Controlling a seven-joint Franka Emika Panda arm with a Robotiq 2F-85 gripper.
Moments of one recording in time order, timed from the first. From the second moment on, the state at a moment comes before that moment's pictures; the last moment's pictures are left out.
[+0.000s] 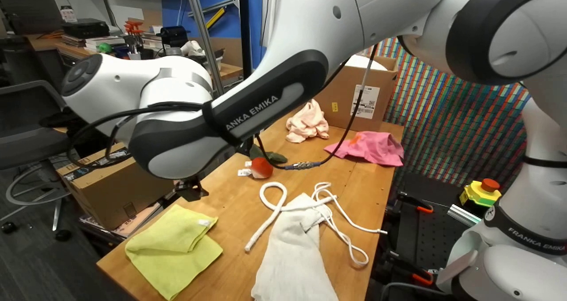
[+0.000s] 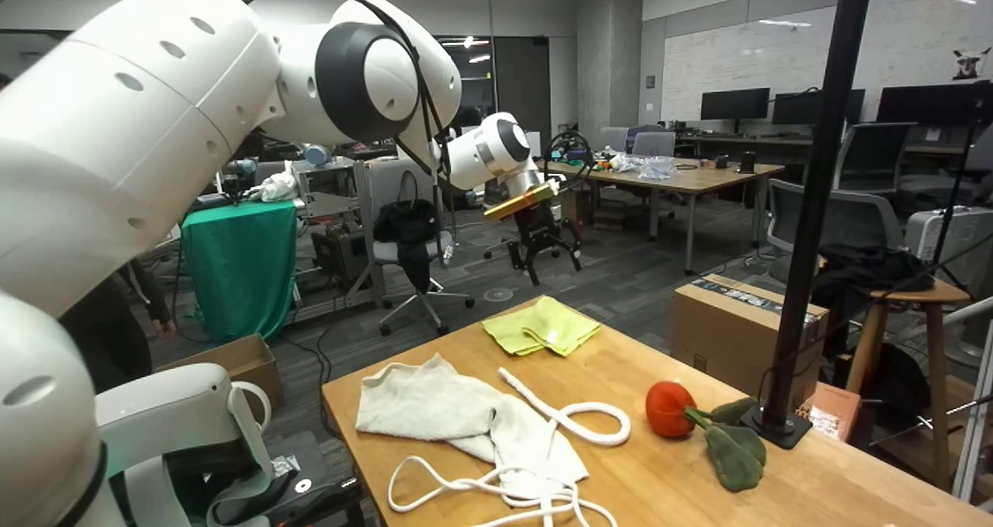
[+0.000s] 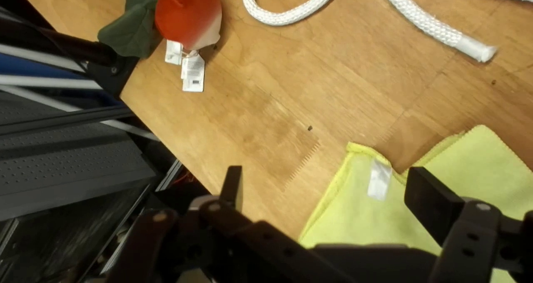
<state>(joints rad) 0.47 0.85 0.04 -1.19 -0.51 1.82 0.04</state>
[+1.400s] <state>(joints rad) 0.04 0.42 -0.11 -2.30 -0.47 2.57 0.09</state>
